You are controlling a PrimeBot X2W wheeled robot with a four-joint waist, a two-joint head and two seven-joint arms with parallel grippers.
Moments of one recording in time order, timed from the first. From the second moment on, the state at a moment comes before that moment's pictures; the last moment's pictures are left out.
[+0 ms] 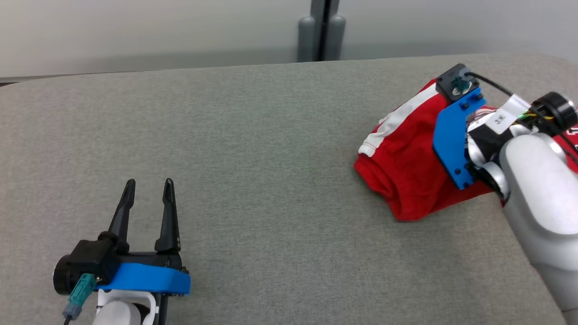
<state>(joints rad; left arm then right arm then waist) -0.11 0.14 -0.12 0.17 -0.29 -0.07 -0.26 -0.79 -0.32 0.36 0.48 0.06 0.13 0.83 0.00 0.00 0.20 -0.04</state>
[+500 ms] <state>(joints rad) -0.24 0.19 -0.15 0.15 -0.26 -0.10 -0.25 -0.90 -0.62 0.43 0.43 0.20 0.13 0.70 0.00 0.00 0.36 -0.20</state>
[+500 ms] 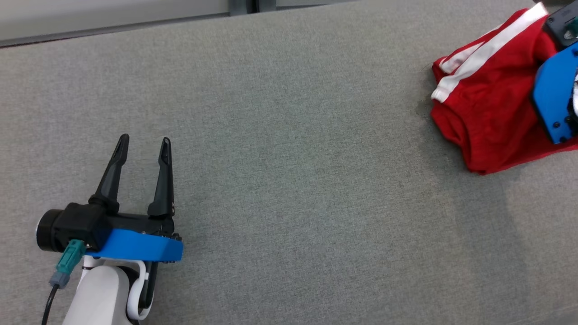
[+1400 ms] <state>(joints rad) -0.29 0.23 -0.17 0.14 -0.26 -0.09 -0.22 -0.82 -0.45 0.08 0.62 -0.04 0.13 0.21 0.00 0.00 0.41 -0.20</state>
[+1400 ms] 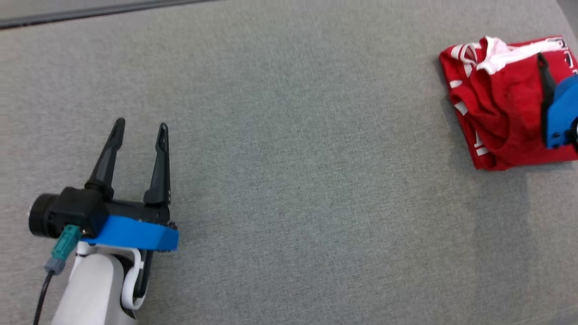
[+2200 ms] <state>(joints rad) -0.02 0.16 -0.09 0.23 -0.32 -0.05 -0.26 -0.11 -0.11 -0.09 0.13 0.13 0.13 0.00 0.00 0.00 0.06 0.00</state>
